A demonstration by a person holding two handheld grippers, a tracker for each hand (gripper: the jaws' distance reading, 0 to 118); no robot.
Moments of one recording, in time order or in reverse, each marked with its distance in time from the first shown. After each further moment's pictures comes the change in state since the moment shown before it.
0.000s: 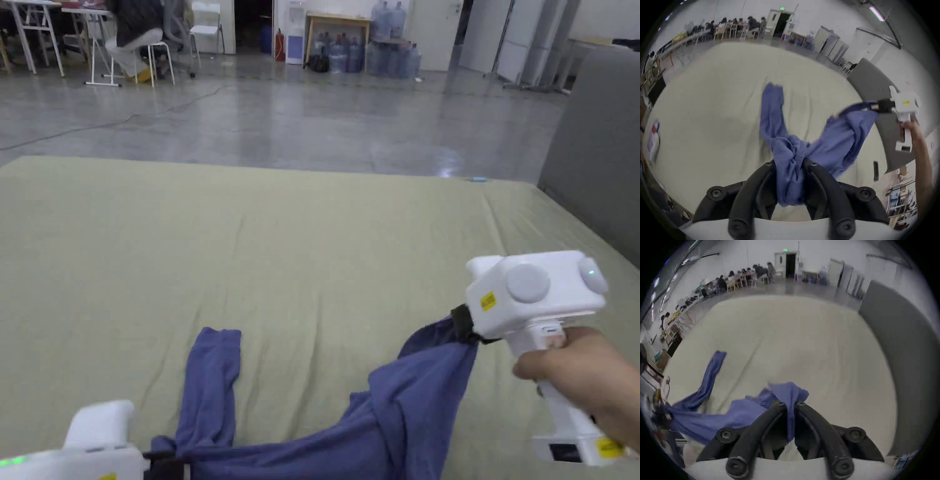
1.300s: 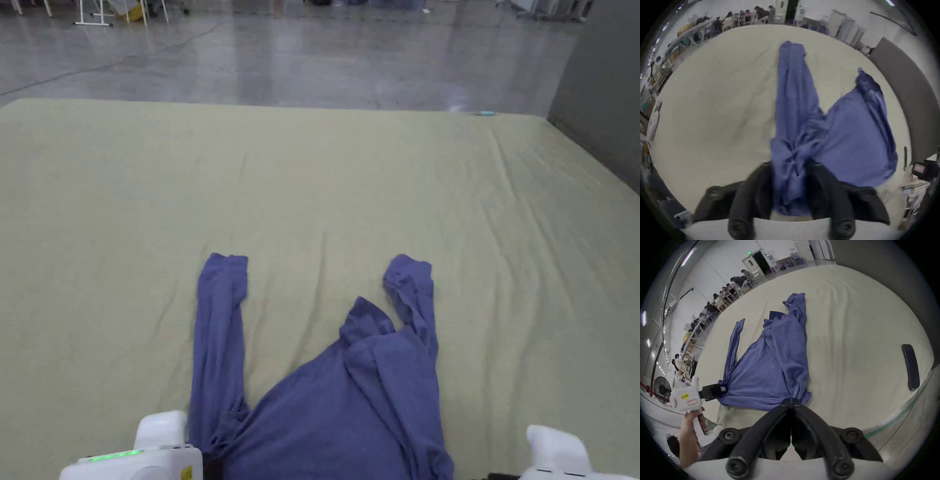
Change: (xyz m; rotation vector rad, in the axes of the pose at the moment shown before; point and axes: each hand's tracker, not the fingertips) left arm 0.016 -0.111 -0.078 -0.170 0.170 -0.004; right arm -0.069 -0.277 0.054 -0.162 0.237 -0.439
